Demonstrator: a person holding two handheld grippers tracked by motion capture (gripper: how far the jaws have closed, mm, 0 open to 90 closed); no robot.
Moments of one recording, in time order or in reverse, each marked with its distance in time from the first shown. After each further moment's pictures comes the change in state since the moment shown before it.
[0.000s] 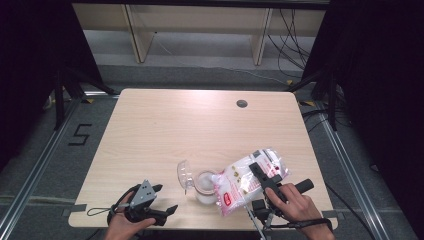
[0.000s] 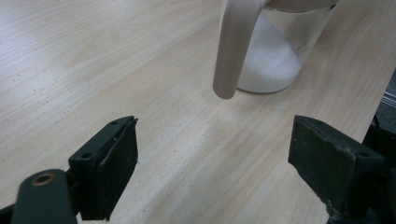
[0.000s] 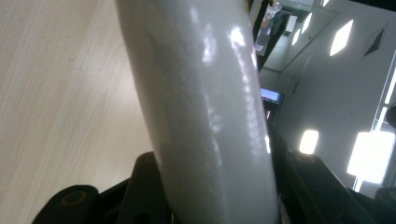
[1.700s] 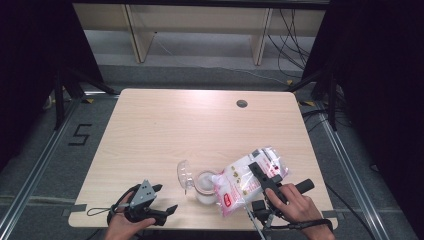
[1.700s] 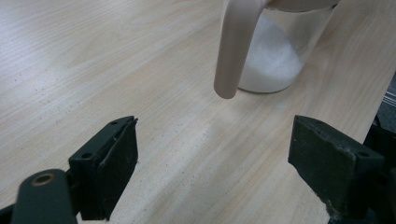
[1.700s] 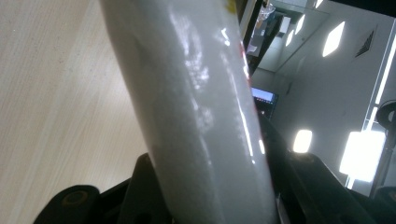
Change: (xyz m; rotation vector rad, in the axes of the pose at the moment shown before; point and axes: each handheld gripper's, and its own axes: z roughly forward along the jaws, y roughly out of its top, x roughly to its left) left arm 0.001 0.000 -0.001 0.011 0.009 0.010; right arm -0.006 0.001 -0.003 -0.013 -0.025 -0.029
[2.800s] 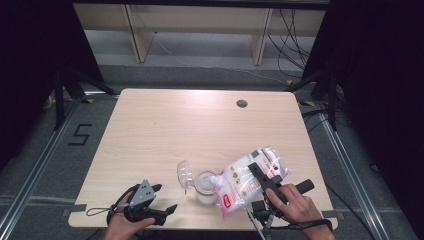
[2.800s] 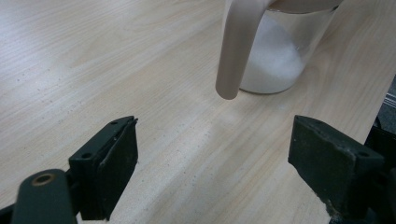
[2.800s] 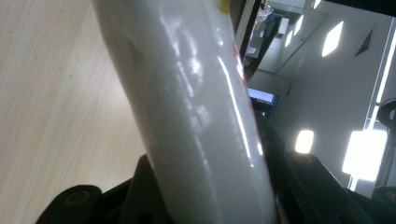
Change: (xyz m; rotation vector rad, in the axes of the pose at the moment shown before) left arm 0.002 0.001 -0.001 0.005 0.001 0.024; right arm -0.003 0.000 -0.002 -0.011 0.000 0.009
